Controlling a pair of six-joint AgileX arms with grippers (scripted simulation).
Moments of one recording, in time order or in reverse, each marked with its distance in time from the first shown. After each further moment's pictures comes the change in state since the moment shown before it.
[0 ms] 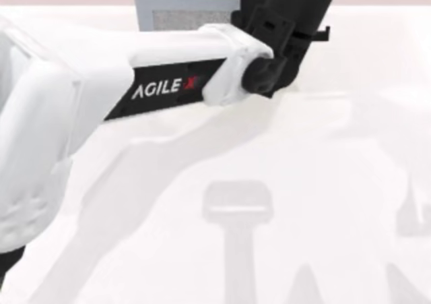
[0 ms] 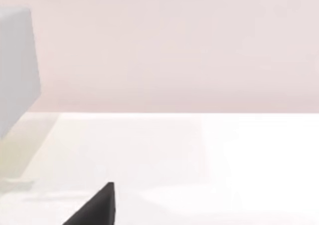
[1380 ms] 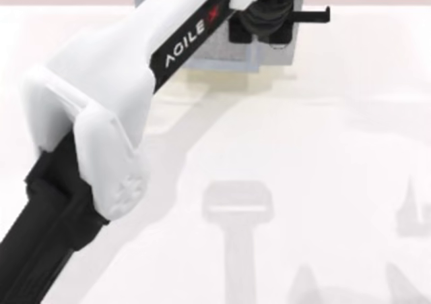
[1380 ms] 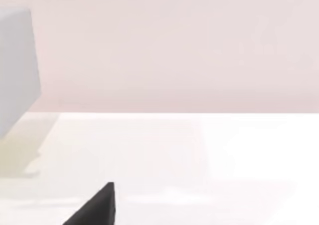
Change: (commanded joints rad) left arm 0.066 0.454 1.157 -1.233 0.337 -0.198; right arm 0.000 0.000 0.000 0.000 0.000 0.000
